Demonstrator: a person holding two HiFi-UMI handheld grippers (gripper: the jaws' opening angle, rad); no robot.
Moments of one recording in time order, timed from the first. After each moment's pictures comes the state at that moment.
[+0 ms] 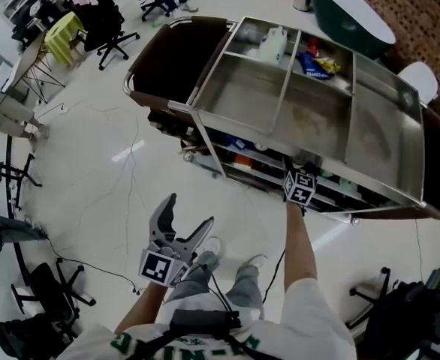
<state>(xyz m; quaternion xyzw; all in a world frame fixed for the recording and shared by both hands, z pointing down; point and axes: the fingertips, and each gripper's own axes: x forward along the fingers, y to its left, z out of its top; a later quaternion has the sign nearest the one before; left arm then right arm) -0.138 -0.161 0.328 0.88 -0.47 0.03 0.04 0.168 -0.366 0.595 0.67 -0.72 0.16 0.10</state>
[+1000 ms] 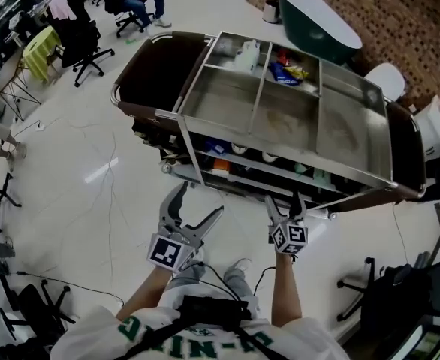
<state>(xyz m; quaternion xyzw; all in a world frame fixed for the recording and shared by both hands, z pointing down) -0.095 -0.165 0.304 0.92 -0.39 -0.01 0.02 0.146 -0.189 0.485 0.66 -0.74 0.13 0.00</state>
